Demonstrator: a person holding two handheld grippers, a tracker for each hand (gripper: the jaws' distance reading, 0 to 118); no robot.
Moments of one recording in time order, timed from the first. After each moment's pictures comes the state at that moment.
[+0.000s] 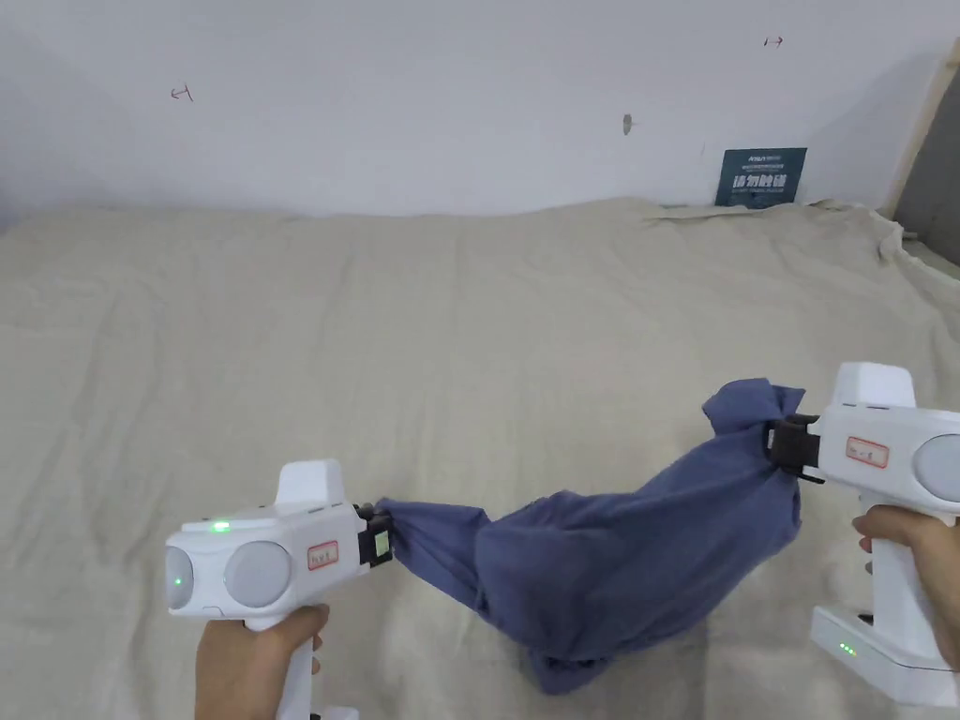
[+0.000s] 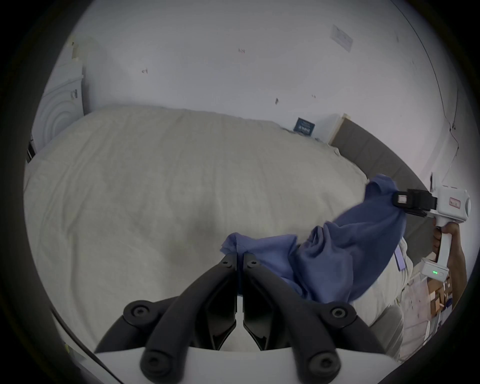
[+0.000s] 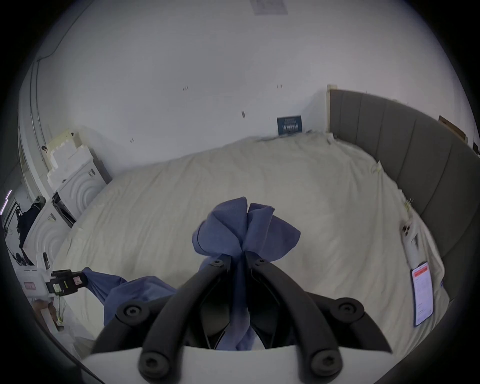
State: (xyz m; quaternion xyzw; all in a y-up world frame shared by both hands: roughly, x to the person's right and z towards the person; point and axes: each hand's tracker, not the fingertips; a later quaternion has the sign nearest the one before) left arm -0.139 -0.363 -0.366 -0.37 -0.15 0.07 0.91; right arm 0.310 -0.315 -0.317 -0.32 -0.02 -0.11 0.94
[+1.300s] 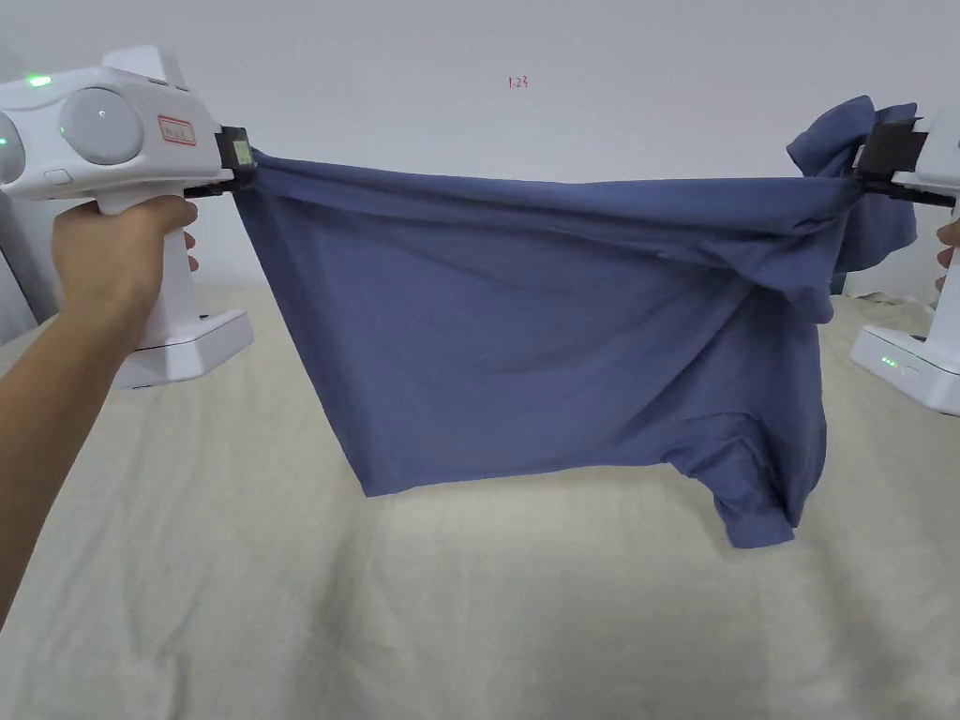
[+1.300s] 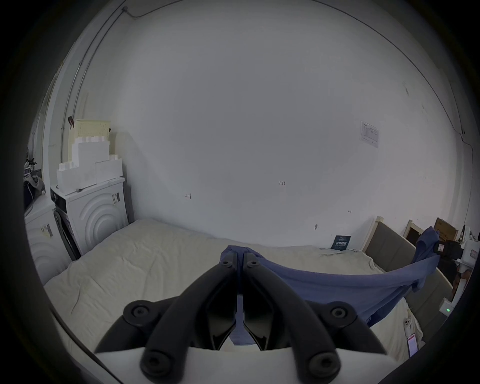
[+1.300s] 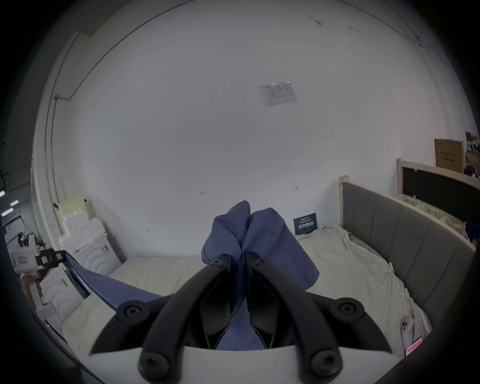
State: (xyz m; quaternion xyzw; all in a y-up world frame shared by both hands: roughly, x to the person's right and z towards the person) left arm -0.213 -0.054 -0.526 -0.13 -0.03 0.06 0.99; right arm 0.312 -0.085 -0.435 -0.10 -0.03 -0.12 0.99
